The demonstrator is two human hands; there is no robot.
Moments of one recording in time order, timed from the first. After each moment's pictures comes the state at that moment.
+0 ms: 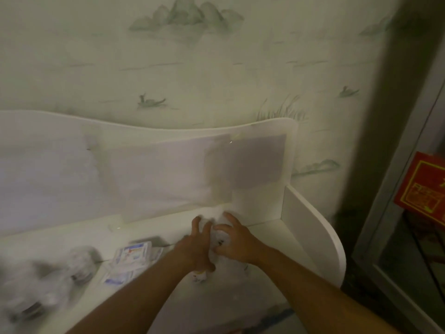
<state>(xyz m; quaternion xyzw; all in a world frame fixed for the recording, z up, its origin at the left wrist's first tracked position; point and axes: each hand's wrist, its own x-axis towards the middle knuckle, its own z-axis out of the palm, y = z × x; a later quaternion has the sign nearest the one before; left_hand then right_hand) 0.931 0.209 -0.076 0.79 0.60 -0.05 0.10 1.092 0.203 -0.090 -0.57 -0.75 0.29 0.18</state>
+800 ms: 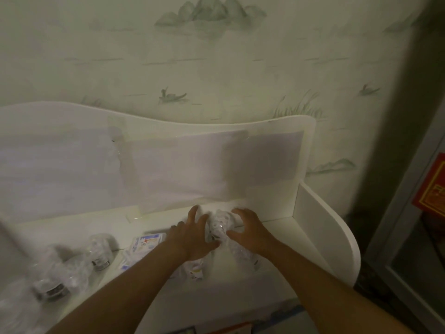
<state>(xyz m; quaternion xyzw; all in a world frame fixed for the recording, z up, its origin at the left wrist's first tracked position) 0.888 0.200 -0.056 0.78 0.62 -0.01 0.05 1.087 0.212 -0.097 -0.60 -0.69 0.29 0.27</state>
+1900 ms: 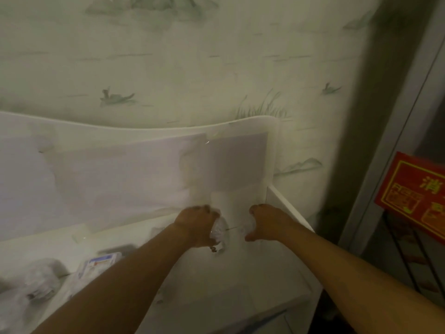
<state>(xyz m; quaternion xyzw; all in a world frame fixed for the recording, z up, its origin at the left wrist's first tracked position) 0.991 0.251 -0.030 0.88 0.46 -0.08 -0.05 1.201 0.222 -0.042 -0.69 -0.70 0.15 0.01</state>
